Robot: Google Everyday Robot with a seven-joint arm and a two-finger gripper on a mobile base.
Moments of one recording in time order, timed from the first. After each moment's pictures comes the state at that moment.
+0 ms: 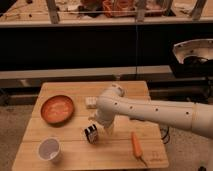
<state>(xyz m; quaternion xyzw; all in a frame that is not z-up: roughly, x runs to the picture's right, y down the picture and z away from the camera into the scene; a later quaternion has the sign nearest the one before) -0.029 0.207 0.753 -0.26 -0.24 -0.37 0.86</state>
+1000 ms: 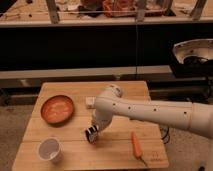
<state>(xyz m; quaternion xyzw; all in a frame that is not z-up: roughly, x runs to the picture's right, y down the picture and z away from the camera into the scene) -0.043 0.210 0.749 -0.26 -0.25 -0.39 0.85</state>
